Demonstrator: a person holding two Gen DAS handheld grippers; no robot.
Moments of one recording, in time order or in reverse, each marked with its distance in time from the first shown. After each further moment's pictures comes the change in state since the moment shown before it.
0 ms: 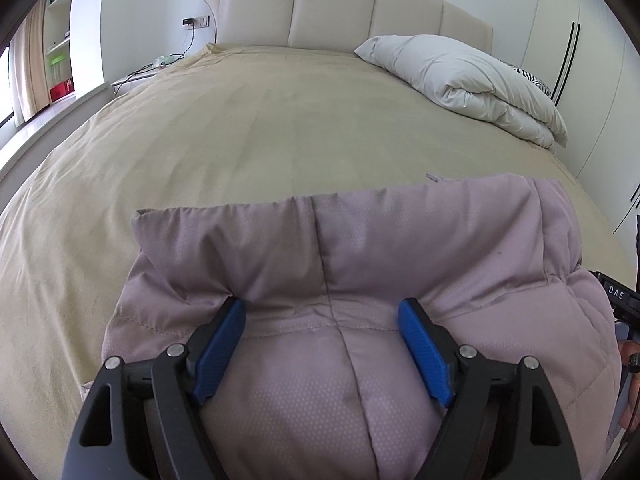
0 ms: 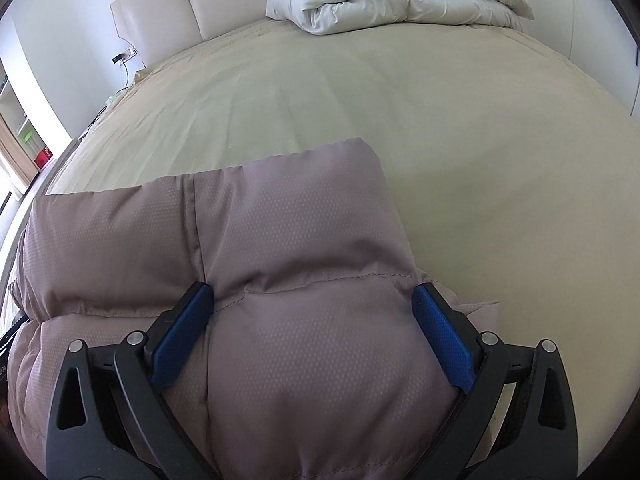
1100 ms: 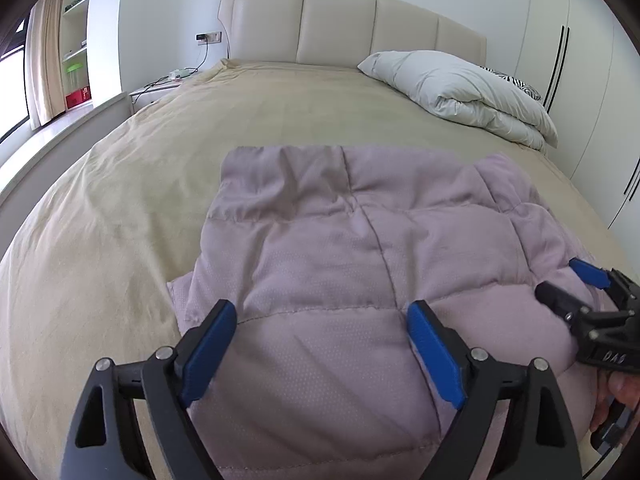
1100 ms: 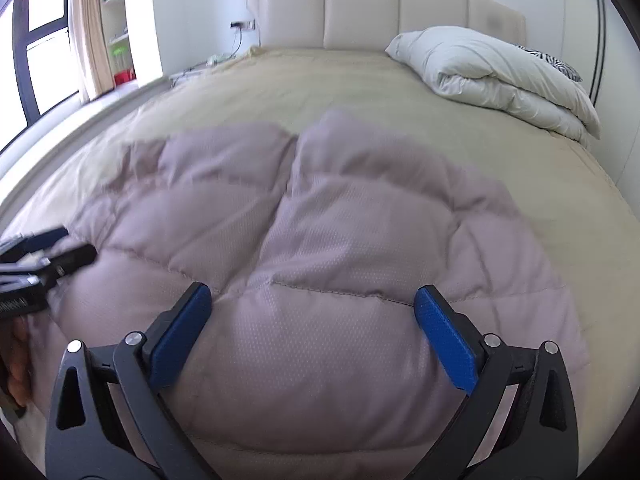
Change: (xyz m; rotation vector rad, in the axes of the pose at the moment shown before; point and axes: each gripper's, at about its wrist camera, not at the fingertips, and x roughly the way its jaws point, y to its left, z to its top) left arm -0.087 0.021 -0.064 0.010 -0.048 0.023; right arm -0.098 0.142 -0.112 -0.418 -0.104 0.088
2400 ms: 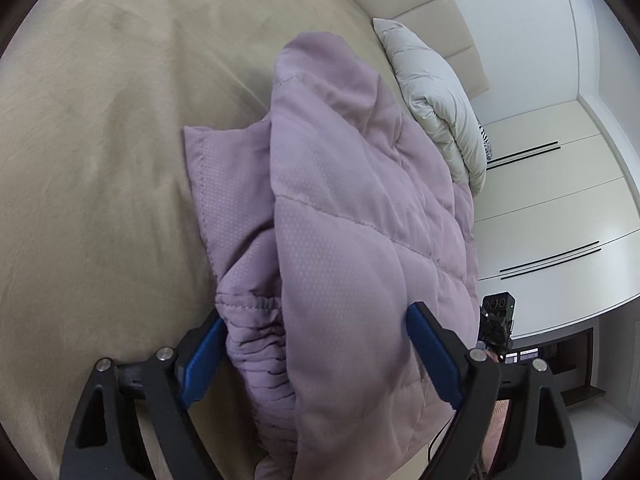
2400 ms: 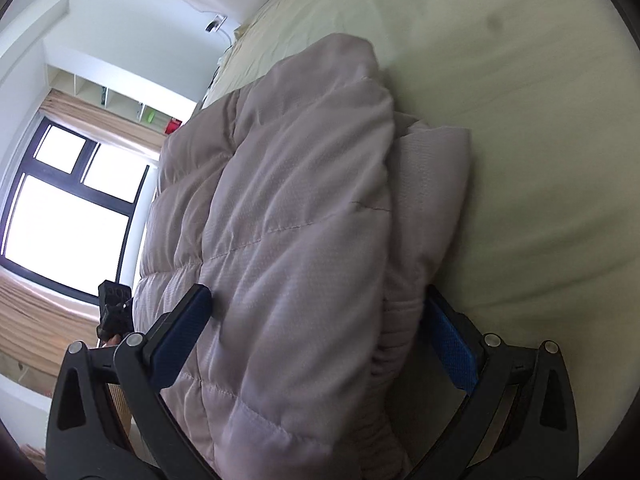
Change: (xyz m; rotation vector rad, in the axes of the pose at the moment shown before) left arm 0.041 0.099 -0.014 -0.493 0.343 -0.576; right arm 0.053 -0.262 -0.037 0.520 0.296 0.615
